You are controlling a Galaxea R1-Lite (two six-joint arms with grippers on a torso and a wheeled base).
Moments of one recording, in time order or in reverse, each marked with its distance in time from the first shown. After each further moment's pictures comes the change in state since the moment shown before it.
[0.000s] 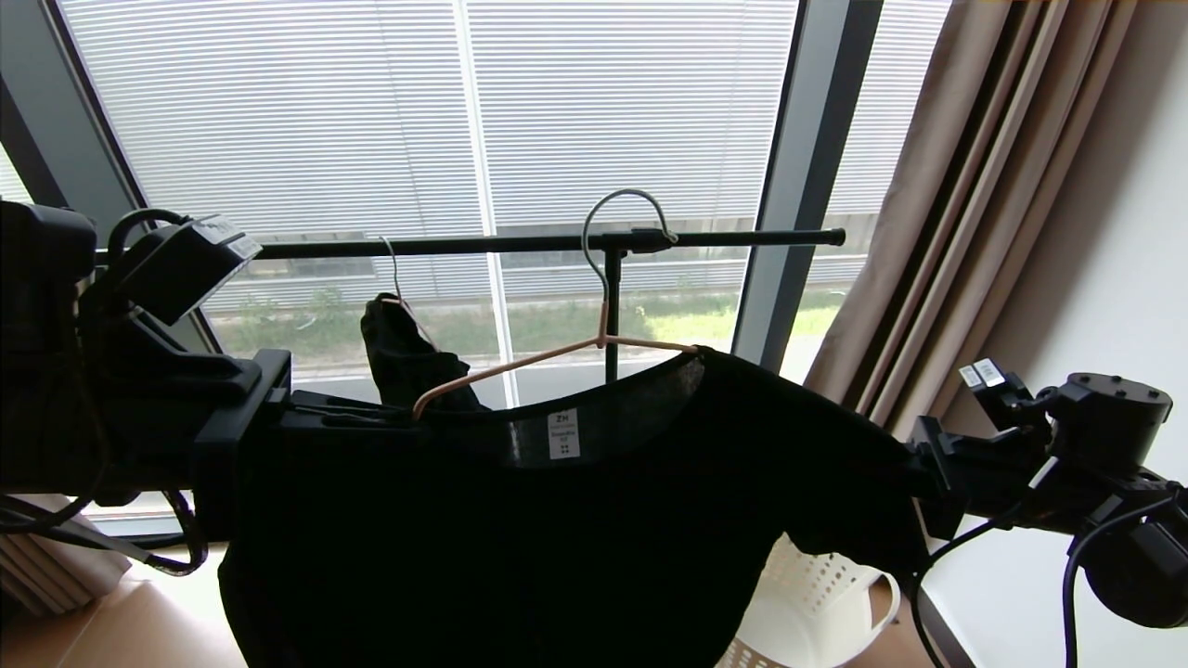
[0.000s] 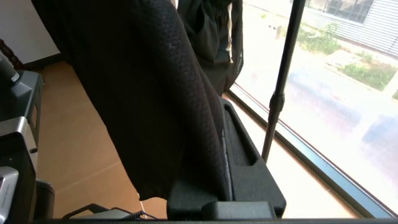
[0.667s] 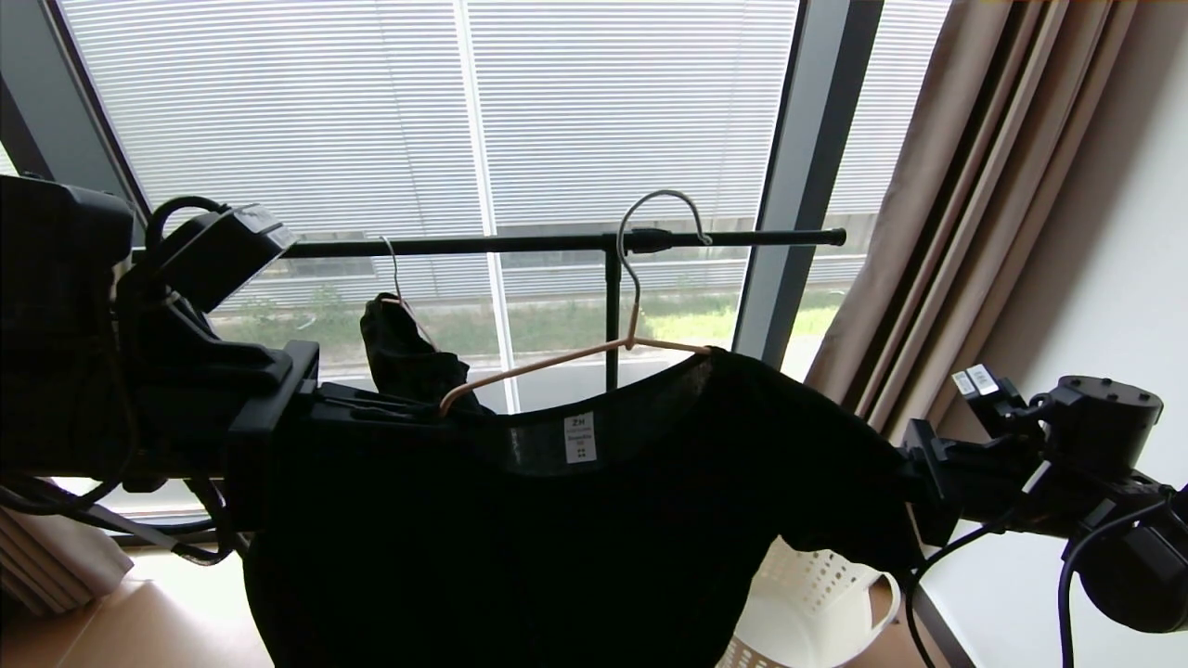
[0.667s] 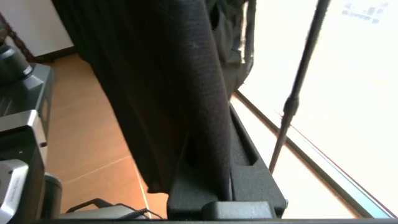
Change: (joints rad) left arm -0.059 0.027 -0.055 0.039 0.023 0.003; right arm 0.016 0.003 0.008 -0.008 0.000 -0.039
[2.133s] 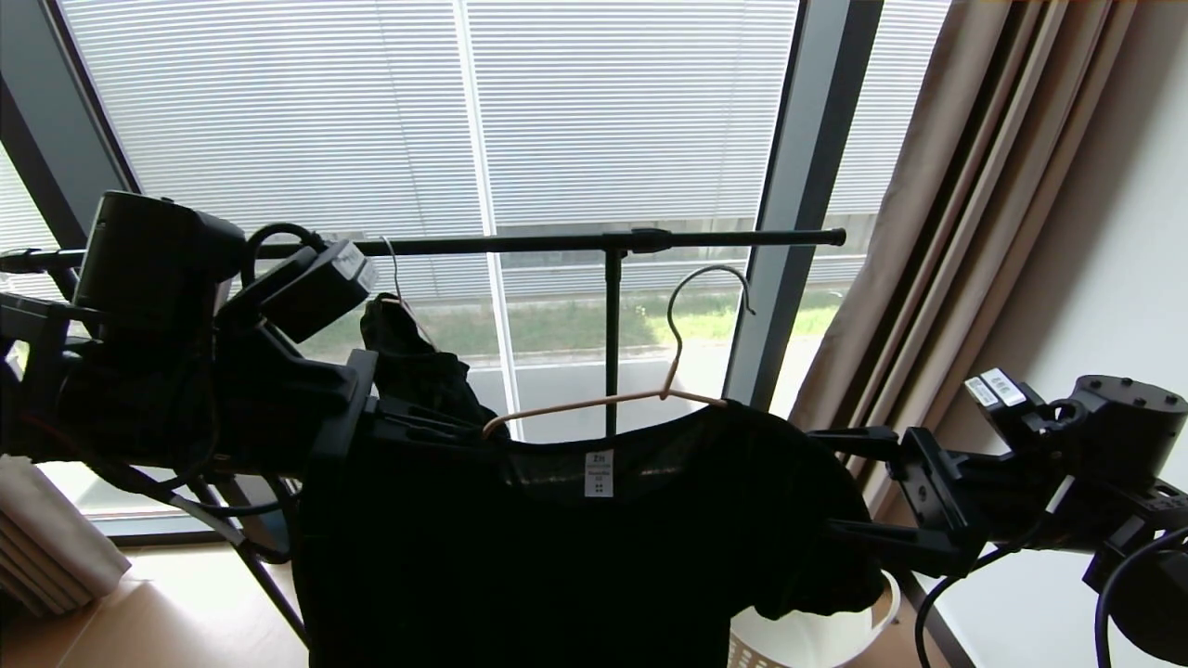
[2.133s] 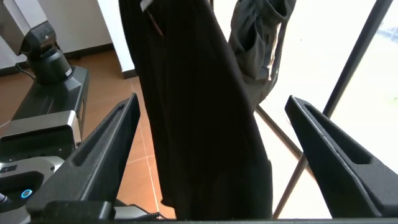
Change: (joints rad) left arm -0.055 0.108 -0.069 0.086 0.033 0.197; right arm 0.093 -0.104 0.072 -0.002 0.054 0.023
